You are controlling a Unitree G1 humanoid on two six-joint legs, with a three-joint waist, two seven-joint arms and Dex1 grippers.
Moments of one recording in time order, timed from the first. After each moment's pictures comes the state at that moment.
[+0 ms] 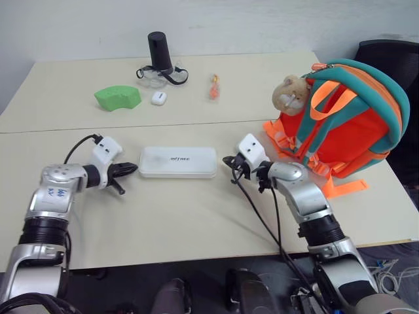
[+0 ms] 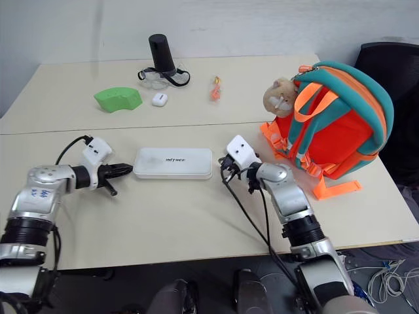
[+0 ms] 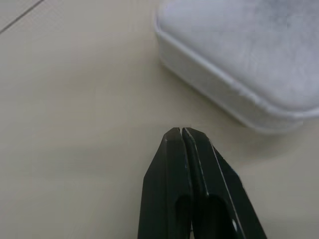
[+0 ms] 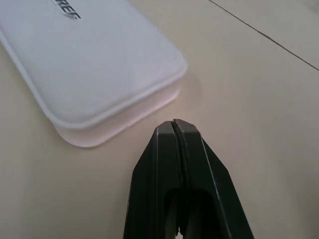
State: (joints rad) left arm -0.57 0.81 0.04 0.43 -0.11 0.41 -0.90; right arm -0.66 -0.33 0.19 0.19 0.01 0.43 0.68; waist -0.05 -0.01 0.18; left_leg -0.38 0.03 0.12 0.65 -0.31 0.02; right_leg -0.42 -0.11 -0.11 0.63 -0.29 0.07
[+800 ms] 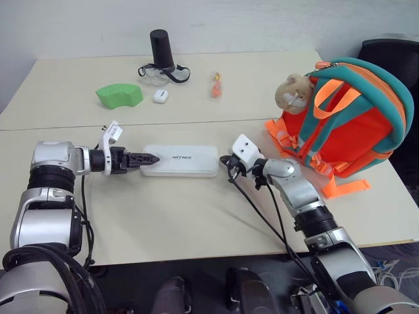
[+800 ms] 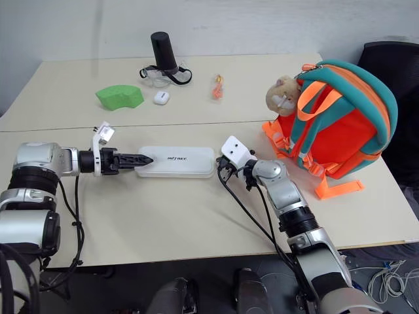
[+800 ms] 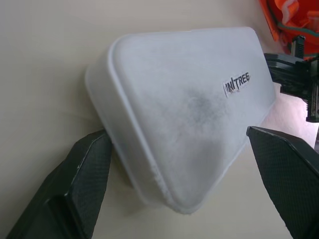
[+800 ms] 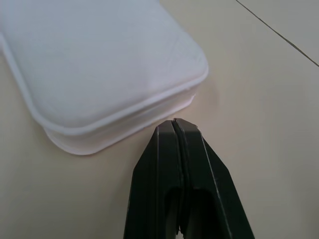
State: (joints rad) left arm -1.03 0.69 -0.02 0.90 -0.26 1.02 -1.15; right arm -0.71 -0.30 0.25 0.32 -0.03 0.31 0.70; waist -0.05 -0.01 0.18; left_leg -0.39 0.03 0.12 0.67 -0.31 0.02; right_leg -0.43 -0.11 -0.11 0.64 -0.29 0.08
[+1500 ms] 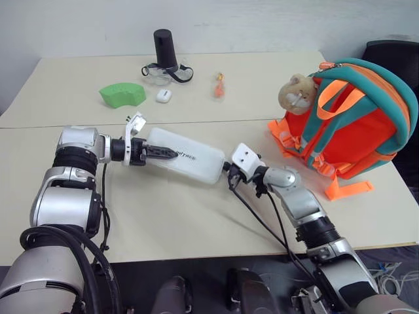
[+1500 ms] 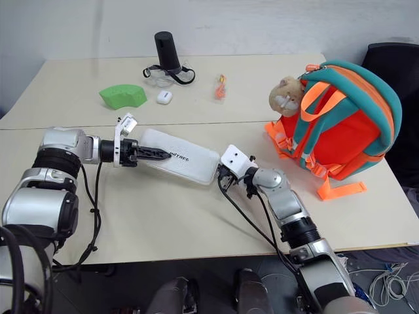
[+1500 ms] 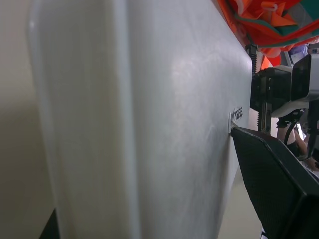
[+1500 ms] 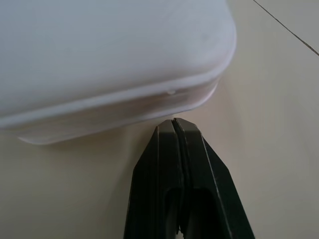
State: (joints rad) left arm -1.19 0.61 -0.09 1.08 -0.19 0.97 -1.28; right arm -0.60 -0.32 0.26 0.21 -0.07 0.26 0.67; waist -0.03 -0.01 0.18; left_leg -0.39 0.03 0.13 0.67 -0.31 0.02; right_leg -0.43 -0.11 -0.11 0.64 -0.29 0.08
